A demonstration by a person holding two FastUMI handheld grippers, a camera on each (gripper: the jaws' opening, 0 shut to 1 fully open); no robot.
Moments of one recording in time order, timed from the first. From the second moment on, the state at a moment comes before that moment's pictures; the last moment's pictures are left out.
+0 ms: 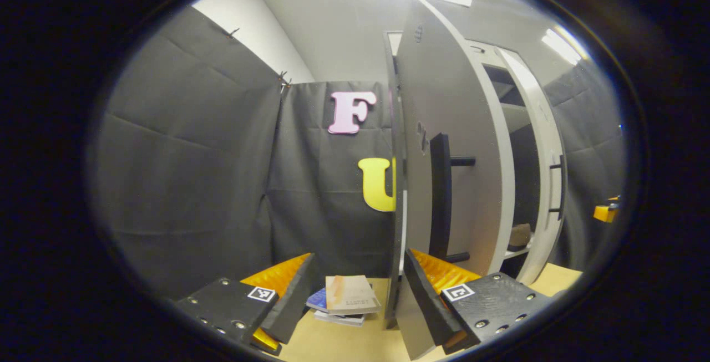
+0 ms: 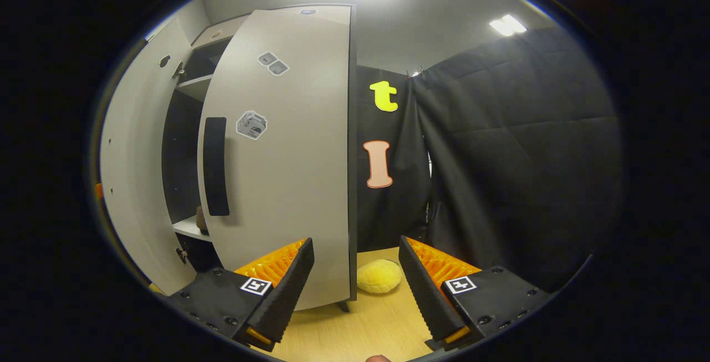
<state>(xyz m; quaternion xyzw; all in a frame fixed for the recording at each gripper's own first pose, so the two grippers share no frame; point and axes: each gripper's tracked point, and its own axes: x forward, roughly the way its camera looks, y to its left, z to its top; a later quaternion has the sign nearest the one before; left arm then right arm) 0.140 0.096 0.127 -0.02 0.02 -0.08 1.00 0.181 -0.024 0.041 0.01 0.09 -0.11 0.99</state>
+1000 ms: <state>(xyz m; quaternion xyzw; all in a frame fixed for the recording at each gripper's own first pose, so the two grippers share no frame) 0.146 -0.053 0.139 -0.03 -0.02 -0.15 0.99 0.164 -0.033 0.035 0.02 0.11 -0.09 0.99</state>
